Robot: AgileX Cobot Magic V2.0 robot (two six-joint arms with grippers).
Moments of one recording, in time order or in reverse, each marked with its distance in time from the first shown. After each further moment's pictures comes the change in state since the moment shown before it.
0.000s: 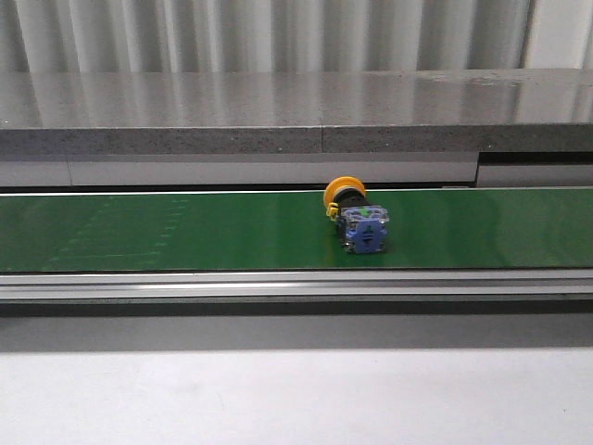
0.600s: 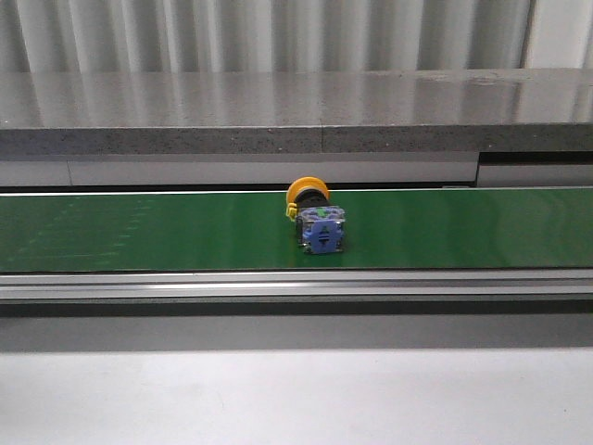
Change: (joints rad) left arm -0.086 0.448 -0.276 -0.017 0.051 0.059; right arm 0.000 0.000 0.000 0.000 0.000 0.000
